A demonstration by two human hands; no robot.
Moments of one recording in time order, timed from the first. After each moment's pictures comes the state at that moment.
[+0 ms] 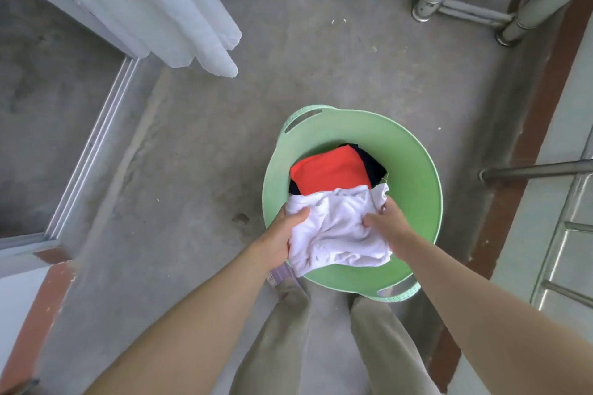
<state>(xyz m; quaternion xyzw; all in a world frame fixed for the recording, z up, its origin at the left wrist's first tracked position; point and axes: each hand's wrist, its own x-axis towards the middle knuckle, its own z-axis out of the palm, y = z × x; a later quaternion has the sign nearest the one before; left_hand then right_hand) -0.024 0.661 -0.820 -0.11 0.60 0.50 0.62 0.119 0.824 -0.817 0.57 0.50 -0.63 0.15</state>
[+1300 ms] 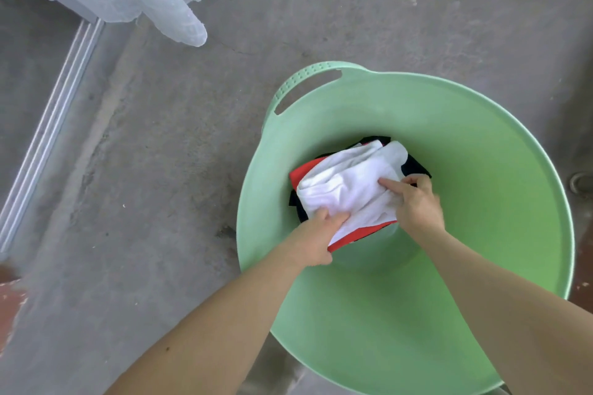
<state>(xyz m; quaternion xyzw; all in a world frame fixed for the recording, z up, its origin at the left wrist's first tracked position) -0.043 0.699 -1.043 0.48 0.73 -0.03 0.48 0.085 0.864 -1.064 0.50 0.77 -0.37 0.15</state>
